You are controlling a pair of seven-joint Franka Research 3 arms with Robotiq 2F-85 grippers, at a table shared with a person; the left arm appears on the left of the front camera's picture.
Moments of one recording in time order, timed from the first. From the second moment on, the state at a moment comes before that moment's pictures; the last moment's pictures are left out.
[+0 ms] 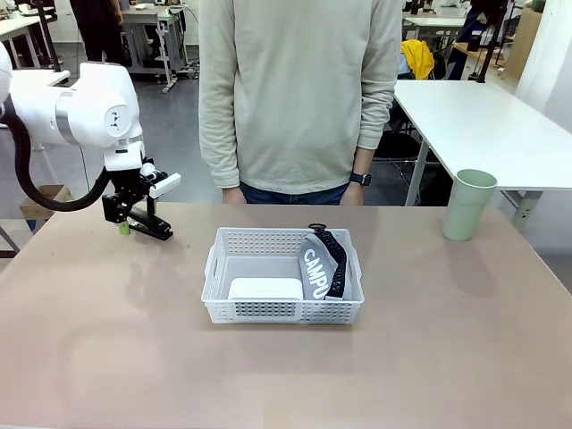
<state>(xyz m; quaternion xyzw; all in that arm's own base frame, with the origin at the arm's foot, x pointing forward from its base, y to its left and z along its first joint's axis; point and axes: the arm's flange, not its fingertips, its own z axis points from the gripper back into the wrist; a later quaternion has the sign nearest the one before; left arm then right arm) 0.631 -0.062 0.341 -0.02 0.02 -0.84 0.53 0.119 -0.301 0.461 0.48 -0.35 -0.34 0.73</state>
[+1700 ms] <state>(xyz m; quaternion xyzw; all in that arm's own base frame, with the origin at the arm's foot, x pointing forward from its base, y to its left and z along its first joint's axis) 0.652 -0.065 0.312 -0.01 0.01 -0.82 0.57 0.119 -0.301 0.461 0.48 -0.35 -0.34 0.73</state>
